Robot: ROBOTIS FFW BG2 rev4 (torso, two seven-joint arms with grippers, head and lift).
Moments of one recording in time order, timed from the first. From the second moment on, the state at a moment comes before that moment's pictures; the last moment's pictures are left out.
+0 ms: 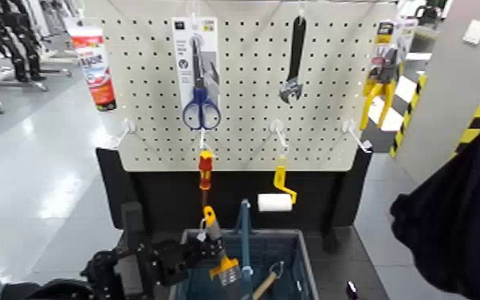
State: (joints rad) left arm -0.13 0.35 -0.27 -1.52 0.67 0.39 -0.70; right arm 0.37 -0.10 0.26 -1.74 -0.09 -0.12 -0.25
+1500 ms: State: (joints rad) left arm 0.15 0.25 -0.04 -1.82 0.36 0.12 -0.36; right arm 0.37 -0.10 0.26 -1.74 -0.10 -0.12 -0.25
